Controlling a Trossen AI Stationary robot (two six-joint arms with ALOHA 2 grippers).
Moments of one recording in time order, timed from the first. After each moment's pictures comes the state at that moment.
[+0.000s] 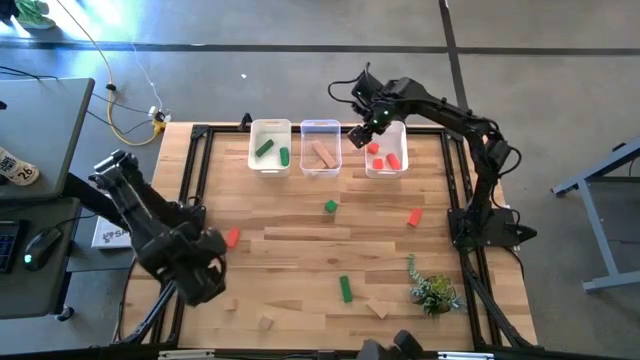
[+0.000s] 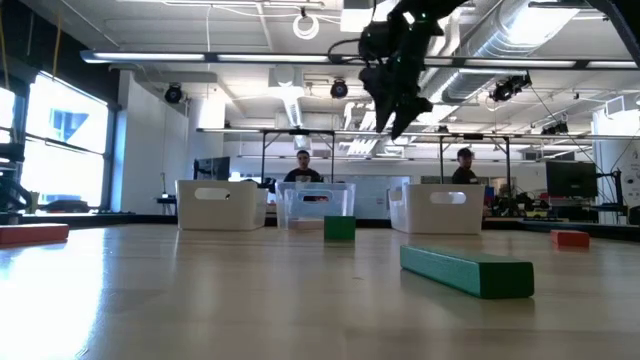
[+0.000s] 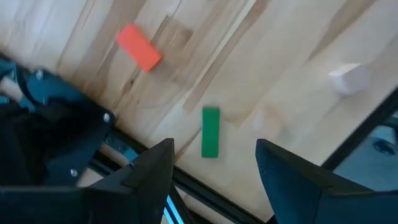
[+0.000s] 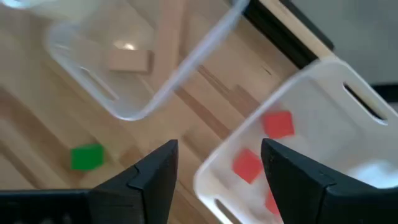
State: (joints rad) left arm -0.75 1.41 1.37 -1.56 -0.12 -1.48; right arm -0.61 1.85 1.80 -1.17 -0.06 0.19
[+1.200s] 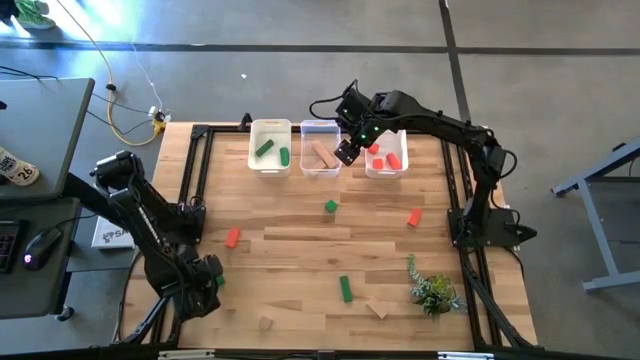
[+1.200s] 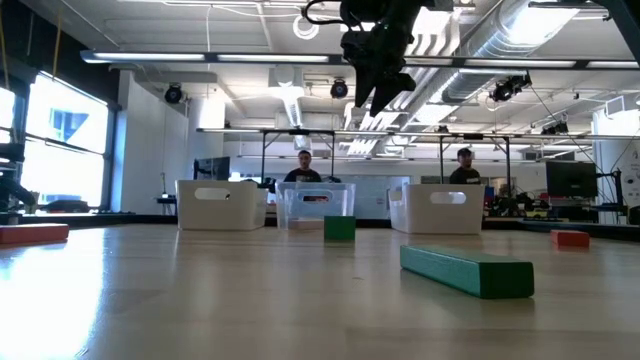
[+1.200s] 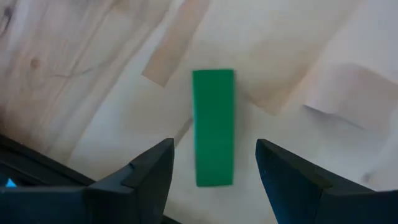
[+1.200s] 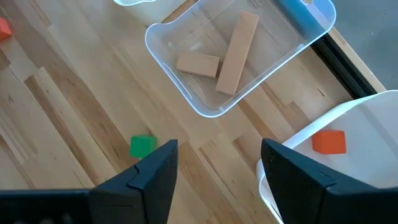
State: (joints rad) left arm -0.99 1.41 0.72 -0.84 -0.11 -1.67; right arm -0.42 1.85 1.89 -1.19 -0.03 0.23
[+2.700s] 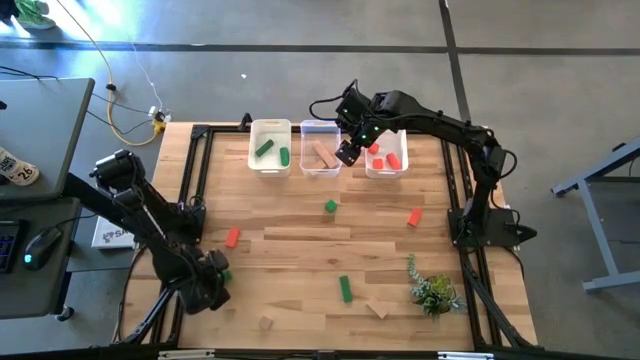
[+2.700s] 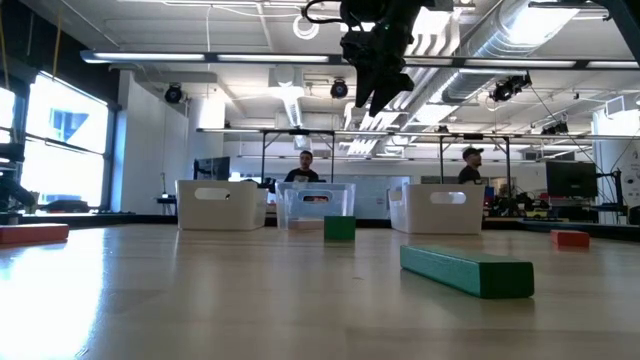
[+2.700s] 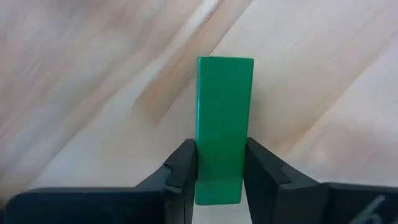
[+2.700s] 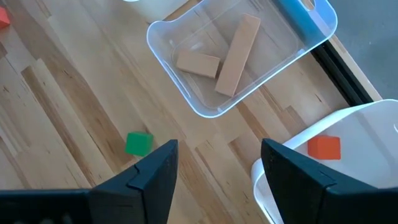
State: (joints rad) left arm -0.92 1.40 0.61 -0.65 -0.18 -1.75; right arm -0.42 1.85 1.89 -1.19 -0.03 0.17
